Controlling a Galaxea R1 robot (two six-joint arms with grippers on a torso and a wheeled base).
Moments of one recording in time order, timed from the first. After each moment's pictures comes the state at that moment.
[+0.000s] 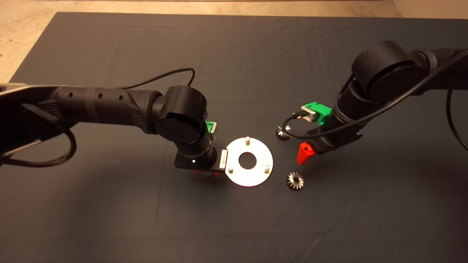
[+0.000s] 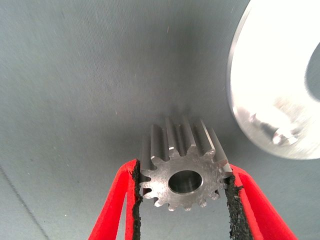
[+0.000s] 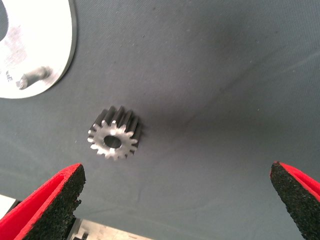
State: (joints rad) left arm -0.31 2.65 -0.93 0.39 1.53 -1.60; right arm 0.41 2.49 -0.96 -0.09 -1.53 1.19
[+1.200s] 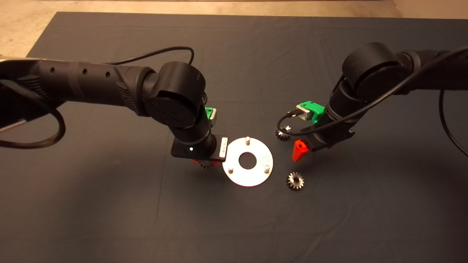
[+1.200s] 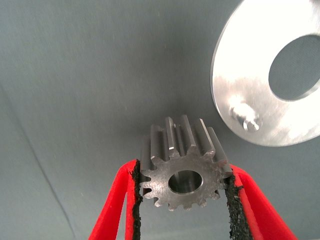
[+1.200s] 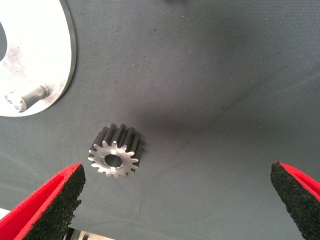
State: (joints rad) left arm -0.41 2.65 -0.90 0.31 1.53 -1.64; right arm 0.40 2.52 -1.01 -0.11 -1.53 1.17
